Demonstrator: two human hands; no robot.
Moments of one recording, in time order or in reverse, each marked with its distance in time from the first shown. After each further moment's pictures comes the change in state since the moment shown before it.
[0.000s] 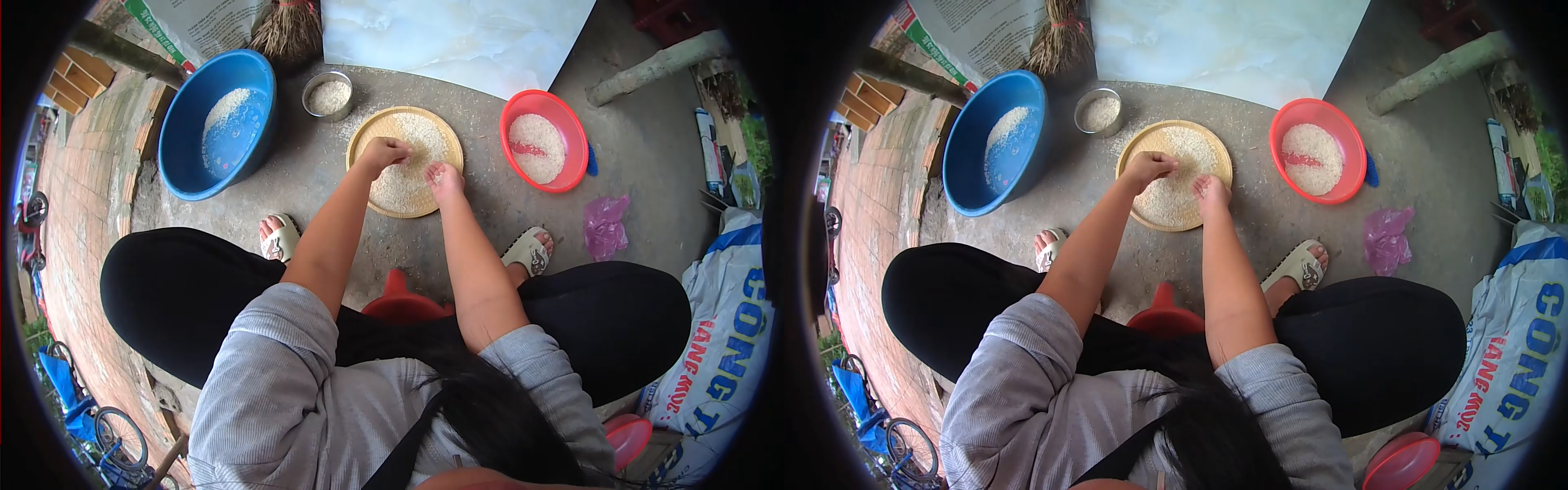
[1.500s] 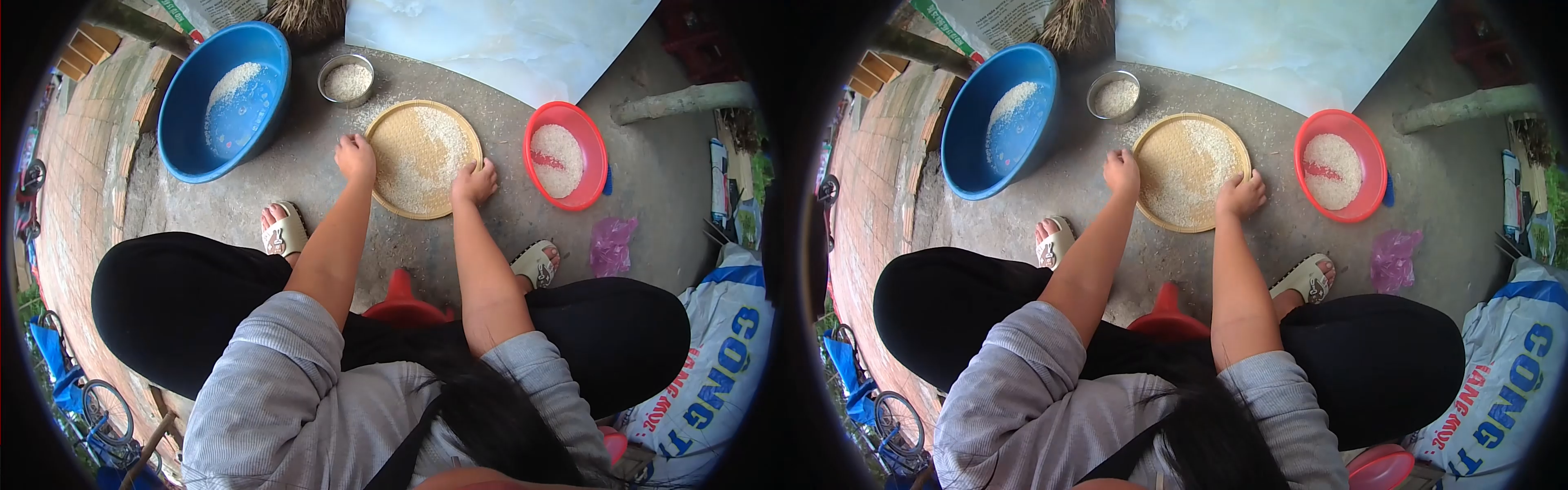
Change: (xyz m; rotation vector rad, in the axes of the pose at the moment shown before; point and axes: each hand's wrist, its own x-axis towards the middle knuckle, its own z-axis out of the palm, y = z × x) left_hand -0.021 -0.029 -0.026 0.266 1.142 -0.006; right_hand -0.021 -0.007 0.012 -1.209 0.657 -0.901
